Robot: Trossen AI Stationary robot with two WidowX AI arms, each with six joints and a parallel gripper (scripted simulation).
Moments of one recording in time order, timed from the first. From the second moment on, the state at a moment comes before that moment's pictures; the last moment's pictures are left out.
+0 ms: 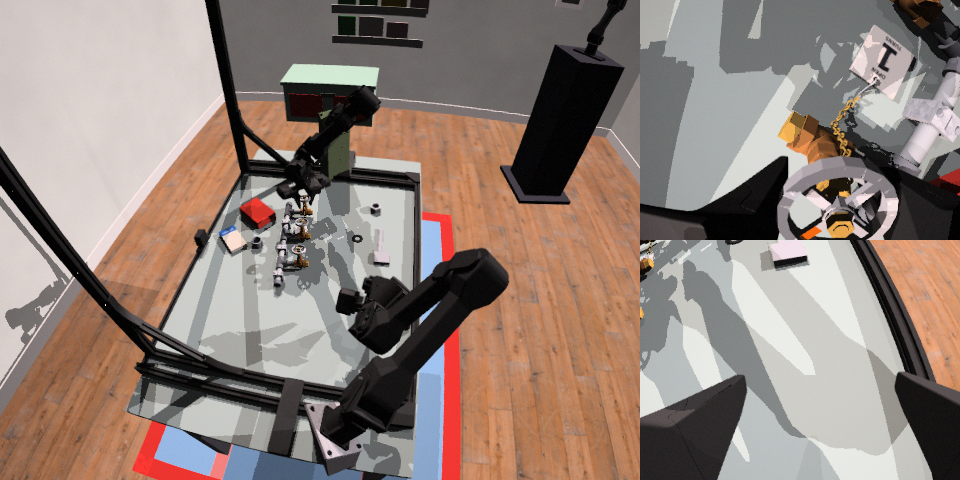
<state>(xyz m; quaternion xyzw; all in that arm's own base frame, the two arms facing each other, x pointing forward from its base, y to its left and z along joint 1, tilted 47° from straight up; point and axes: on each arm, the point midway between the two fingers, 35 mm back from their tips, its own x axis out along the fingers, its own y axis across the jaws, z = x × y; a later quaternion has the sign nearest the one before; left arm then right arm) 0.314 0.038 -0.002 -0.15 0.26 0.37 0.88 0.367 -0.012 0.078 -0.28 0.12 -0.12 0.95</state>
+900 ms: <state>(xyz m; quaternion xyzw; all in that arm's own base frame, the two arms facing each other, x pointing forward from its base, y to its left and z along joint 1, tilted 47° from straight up) 0.314 0.038 -0.002 0.10 0.36 0.28 0.89 0.367 -0.012 0.078 -0.28 0.12 -0.12 0.95</state>
